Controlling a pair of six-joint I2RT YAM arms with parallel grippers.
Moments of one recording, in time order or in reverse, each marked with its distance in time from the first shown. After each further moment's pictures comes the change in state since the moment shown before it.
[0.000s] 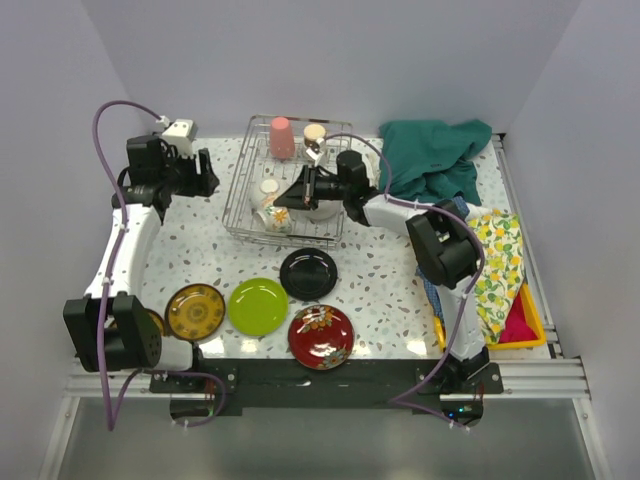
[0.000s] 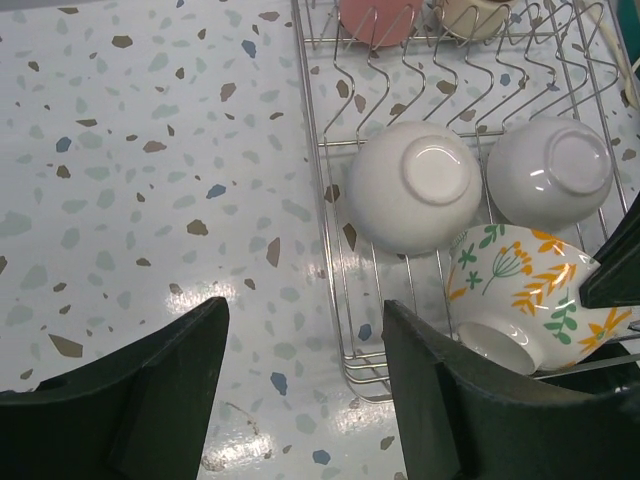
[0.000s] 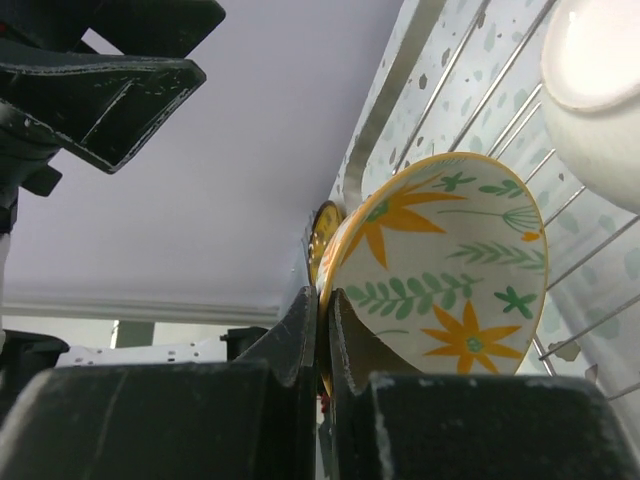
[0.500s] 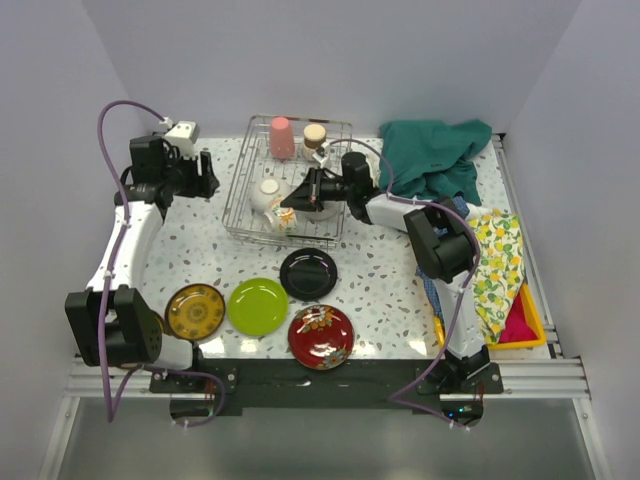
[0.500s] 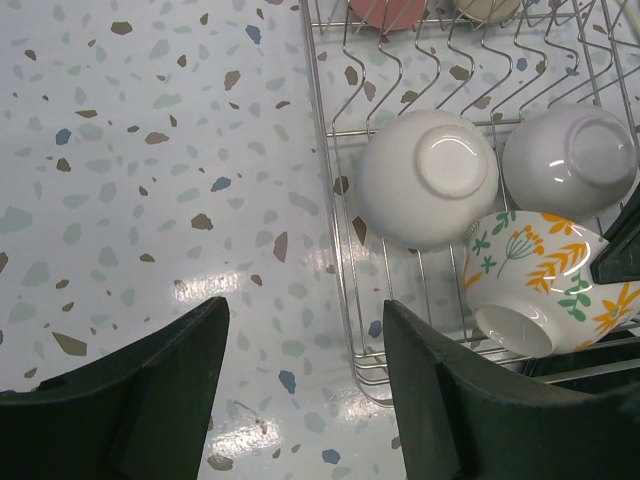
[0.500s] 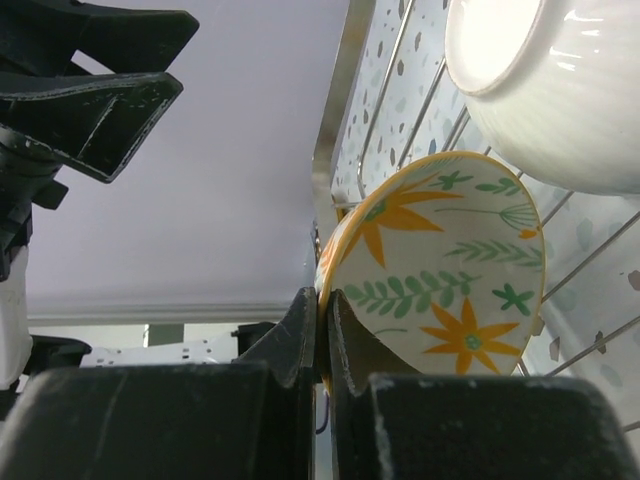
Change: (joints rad) left arm -0.001 0.030 0.000 0.001 -0.015 0.027; right arm -0.042 0.076 0.018 -0.001 -0.063 0.071
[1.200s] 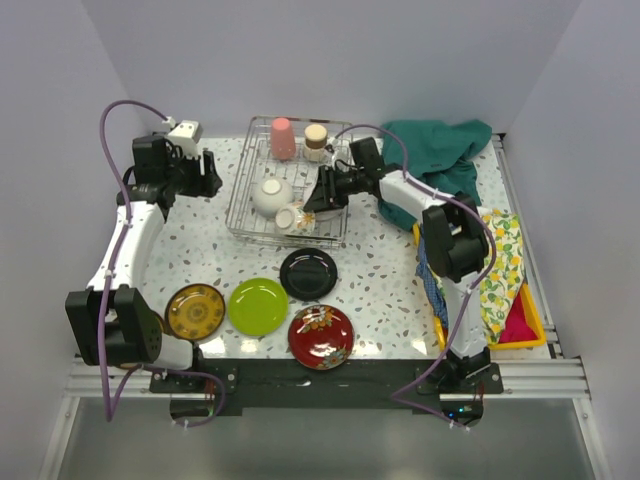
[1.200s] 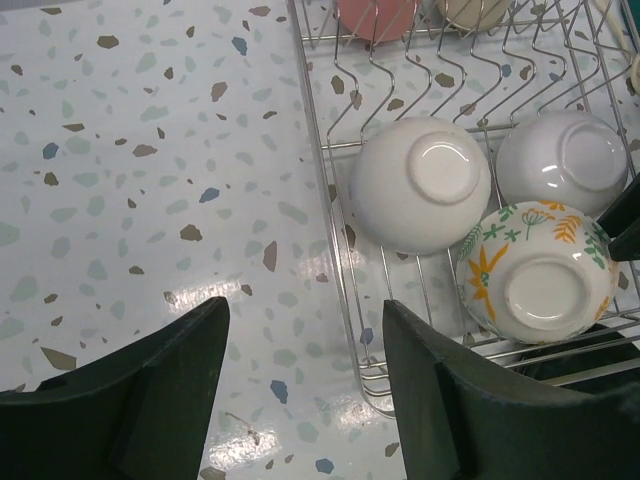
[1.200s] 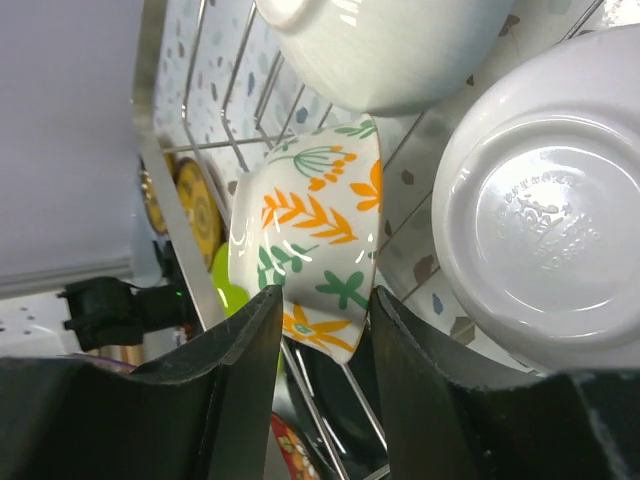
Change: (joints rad) left arm -0.014 0.003 -0.004 0.017 0.011 -0.007; right arm -0.088 -0.048 0.203 -0.811 0.092 -0.704
